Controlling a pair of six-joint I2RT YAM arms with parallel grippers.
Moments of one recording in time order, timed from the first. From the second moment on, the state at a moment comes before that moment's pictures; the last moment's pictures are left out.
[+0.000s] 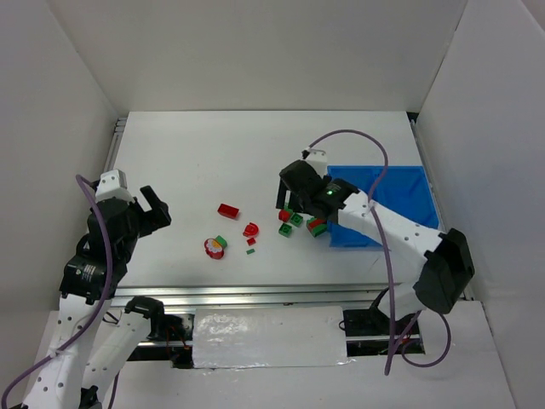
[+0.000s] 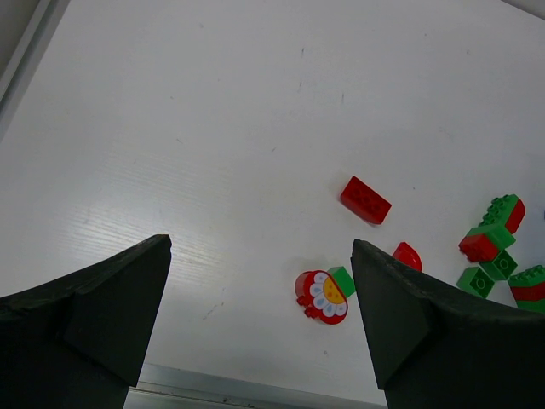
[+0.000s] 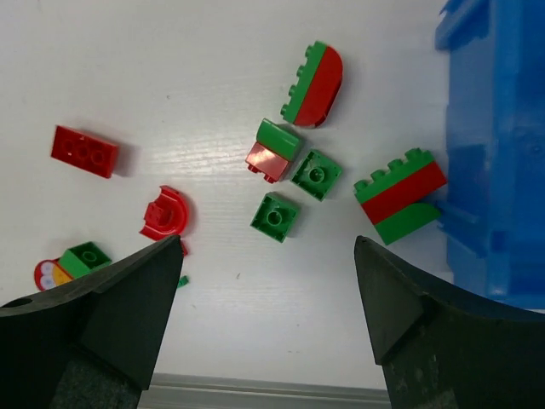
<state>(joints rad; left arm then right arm) -0.19 0.60 0.91 -0.76 -0.30 -0.42 0.77 1.43 1.22 -0.66 0.45 0.75</state>
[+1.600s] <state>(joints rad) -0.19 0.61 0.91 -0.76 -0.27 -0.42 0.71 1.36 1.14 -0.59 0.41 0.83</state>
